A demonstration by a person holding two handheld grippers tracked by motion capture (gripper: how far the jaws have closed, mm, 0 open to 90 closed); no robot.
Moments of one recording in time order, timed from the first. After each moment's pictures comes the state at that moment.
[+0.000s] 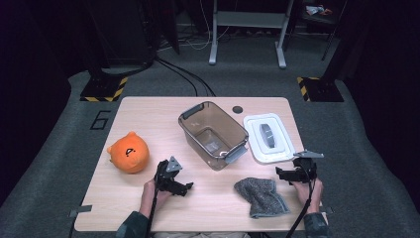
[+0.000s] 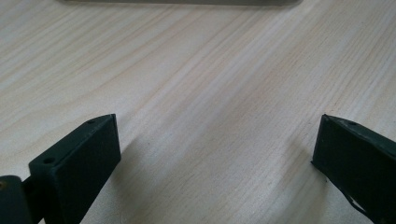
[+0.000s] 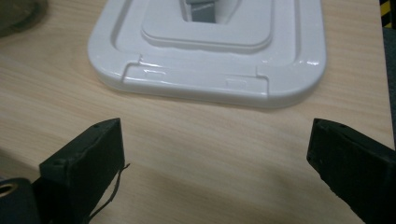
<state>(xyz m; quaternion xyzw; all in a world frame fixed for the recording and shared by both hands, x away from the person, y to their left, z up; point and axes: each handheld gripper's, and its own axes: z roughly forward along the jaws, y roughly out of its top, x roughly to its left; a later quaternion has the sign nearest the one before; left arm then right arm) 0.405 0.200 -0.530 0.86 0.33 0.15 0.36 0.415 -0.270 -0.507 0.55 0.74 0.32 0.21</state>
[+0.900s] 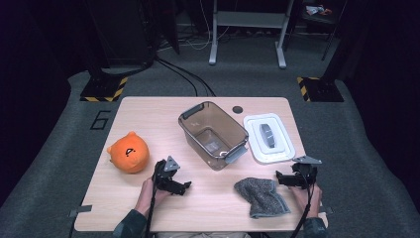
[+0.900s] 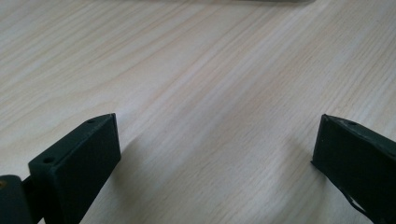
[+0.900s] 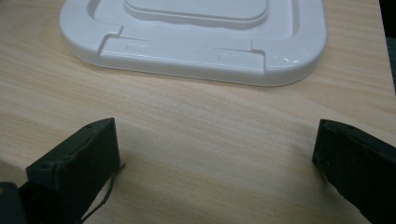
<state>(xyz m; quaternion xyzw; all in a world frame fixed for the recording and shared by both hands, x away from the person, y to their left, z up) 0.405 0.209 -0.530 0.85 0.35 0.15 0.36 0.409 -0.271 -0.529 0.55 0.74 0.31 0.24</state>
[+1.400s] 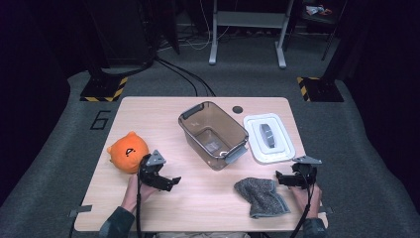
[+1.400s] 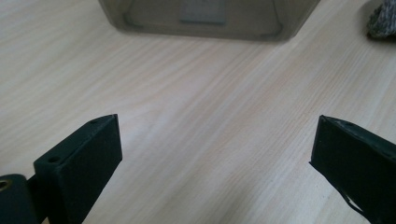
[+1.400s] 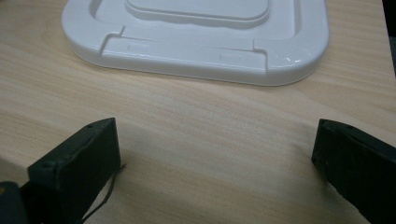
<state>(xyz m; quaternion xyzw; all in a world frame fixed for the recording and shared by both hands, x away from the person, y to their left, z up) 0.399 0.243 -0.487 0.84 0.34 0.14 0.39 0.409 -0.272 -0.529 0.55 0.74 0.31 0.23</state>
